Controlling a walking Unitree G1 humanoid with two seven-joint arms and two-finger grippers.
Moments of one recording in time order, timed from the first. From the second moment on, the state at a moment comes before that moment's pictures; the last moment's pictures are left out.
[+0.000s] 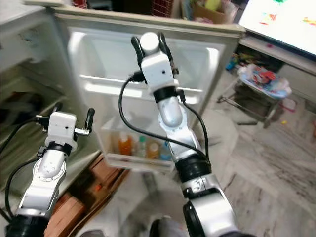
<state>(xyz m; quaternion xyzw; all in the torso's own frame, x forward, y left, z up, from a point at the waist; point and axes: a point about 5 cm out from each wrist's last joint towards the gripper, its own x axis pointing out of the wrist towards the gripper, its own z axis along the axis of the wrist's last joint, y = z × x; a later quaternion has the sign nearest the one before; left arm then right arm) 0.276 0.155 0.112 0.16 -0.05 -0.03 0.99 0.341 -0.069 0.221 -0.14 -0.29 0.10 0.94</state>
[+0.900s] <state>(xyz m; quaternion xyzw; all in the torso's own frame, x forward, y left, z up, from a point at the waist) 0.274 0.158 0.111 0.16 -0.05 -0.03 0.99 0.369 -0.114 0.198 -0.12 -0.15 -0.06 0.98</state>
